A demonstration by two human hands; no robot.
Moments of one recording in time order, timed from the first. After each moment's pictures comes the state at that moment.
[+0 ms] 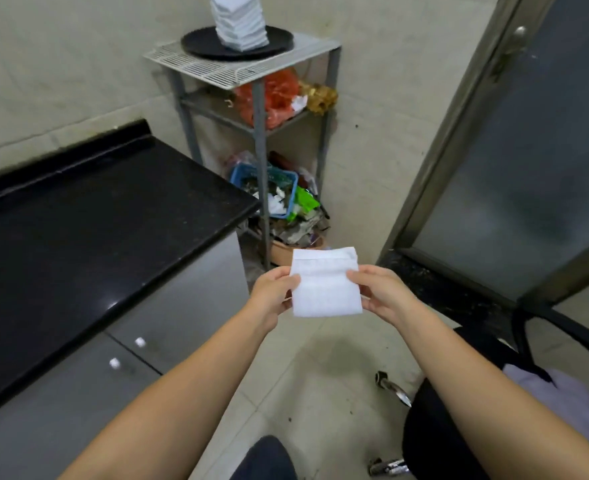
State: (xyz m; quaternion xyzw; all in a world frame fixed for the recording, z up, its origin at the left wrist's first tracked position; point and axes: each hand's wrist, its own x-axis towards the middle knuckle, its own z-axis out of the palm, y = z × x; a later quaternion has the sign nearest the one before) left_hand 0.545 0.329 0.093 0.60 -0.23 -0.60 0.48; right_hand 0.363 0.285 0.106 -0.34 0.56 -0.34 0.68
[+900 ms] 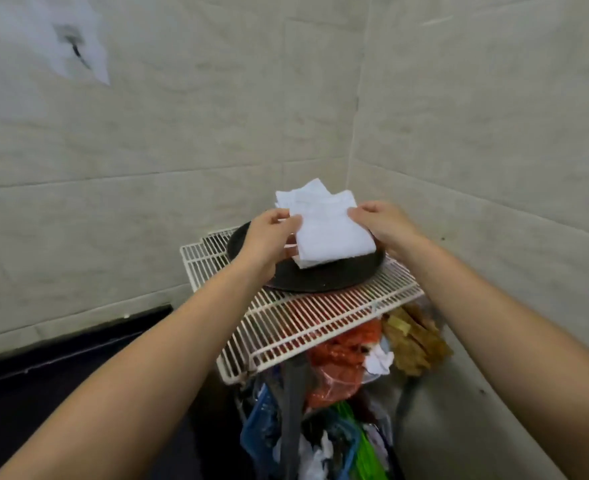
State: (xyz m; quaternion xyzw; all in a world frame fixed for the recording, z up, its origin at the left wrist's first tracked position) left_hand 0.773 -0.244 0.331 0.57 -0.32 -0.33 0.68; right_hand 0.635 -0.365 0.350 -0.72 0.37 -0.35 0.47
